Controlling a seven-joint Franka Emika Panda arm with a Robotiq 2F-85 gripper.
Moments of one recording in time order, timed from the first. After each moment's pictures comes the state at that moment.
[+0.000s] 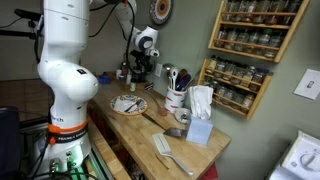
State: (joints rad) arm 0.22 0.08 0.22 -2.14 0.32 2.45 -0.04
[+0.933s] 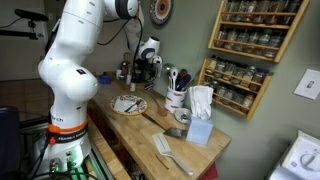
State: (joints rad) arm 0.21 0.29 0.24 -2.03 0.32 2.64 -0.07
